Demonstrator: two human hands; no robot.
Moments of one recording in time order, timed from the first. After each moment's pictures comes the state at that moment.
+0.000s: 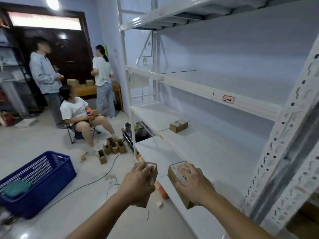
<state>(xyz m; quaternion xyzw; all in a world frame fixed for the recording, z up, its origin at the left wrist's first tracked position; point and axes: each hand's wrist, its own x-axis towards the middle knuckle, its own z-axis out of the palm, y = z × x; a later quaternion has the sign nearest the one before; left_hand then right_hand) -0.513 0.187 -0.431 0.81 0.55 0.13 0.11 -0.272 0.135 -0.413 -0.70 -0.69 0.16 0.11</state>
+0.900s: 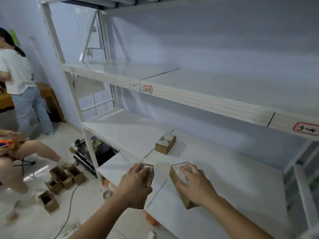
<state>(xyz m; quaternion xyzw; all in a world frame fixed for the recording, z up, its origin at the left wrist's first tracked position) -0.514 0.593 -0.457 0.90 0.39 0.09 0.16 -0.301 0.442 -0.428 -0.83 -0.51 0.16 0.16</state>
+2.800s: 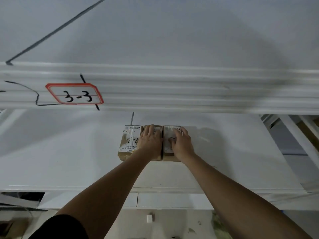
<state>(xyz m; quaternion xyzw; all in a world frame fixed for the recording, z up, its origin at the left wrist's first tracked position) -0.196 0.826 -0.553 0.98 0.12 -0.08 0.13 -0.148 0.679 -0.550 -0.94 -0.16 0.13 0.28</state>
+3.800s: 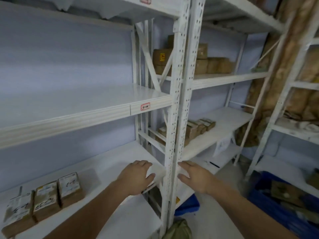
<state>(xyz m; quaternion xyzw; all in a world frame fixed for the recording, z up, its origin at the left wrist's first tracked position) -0.340 0.491 -0.376 0.95 -0.29 -0.01 0.09 -0.405 0.223 -0.382 -0.99 -0.02 0.03 0.16</state>
